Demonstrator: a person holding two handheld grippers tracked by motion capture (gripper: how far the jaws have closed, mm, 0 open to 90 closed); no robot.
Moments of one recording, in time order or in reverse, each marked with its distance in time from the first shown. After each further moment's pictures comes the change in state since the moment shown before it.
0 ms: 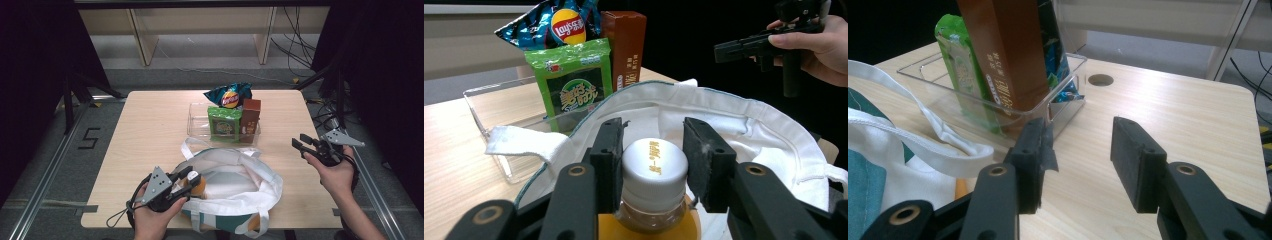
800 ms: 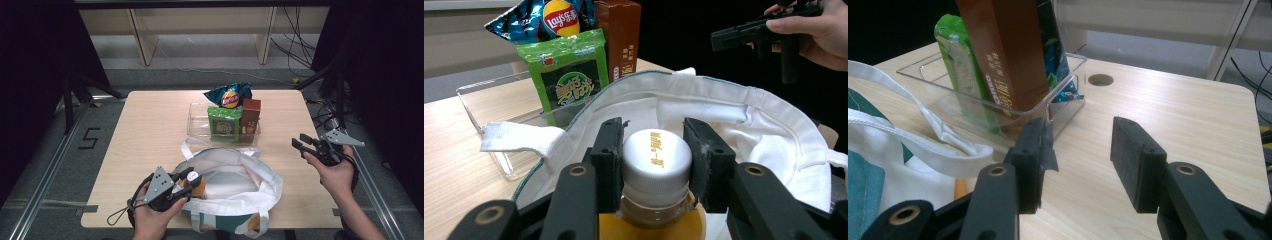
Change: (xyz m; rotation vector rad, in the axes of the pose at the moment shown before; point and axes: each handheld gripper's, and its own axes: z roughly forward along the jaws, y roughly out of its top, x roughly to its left) left arm 0.002 -0.001 0.002 0.030 -0.018 0.013; right arm -0.002 0.000 0.001 -0.003 -0.002 -0.021
